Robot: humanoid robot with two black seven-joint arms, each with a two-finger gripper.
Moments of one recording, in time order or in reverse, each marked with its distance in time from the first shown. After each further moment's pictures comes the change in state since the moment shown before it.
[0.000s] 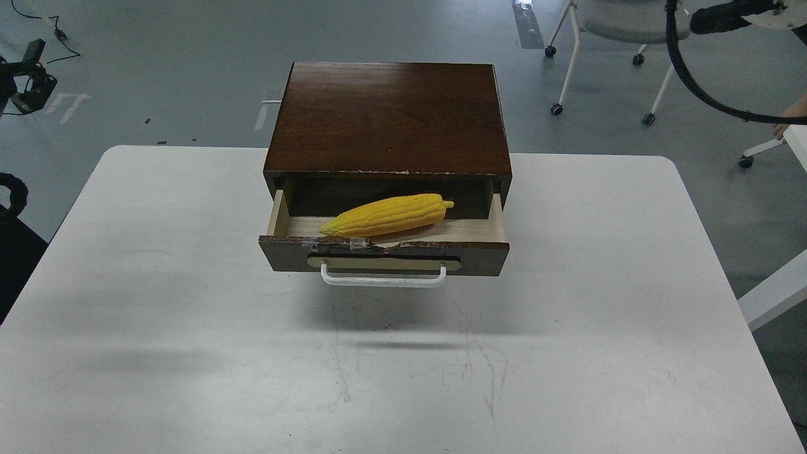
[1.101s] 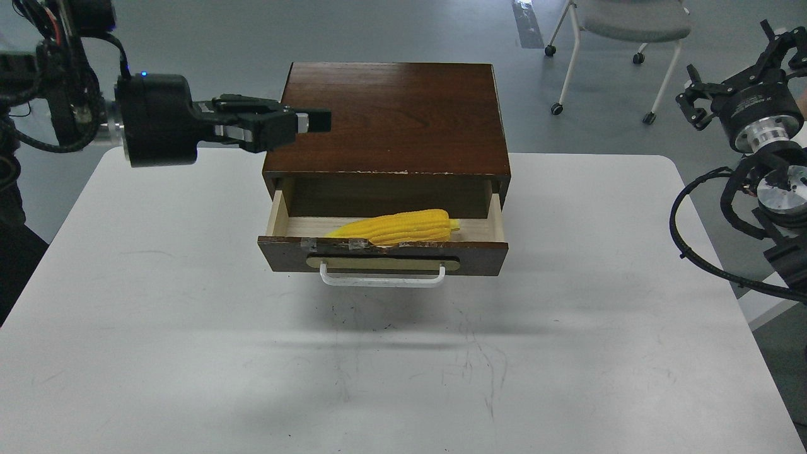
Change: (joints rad) left arm -0.046 0.412 0.024 -1.330 1.602 0.000 -0.093; right arm -0.486 0.188 0.325 -0.317 0.395 0.003 0.069
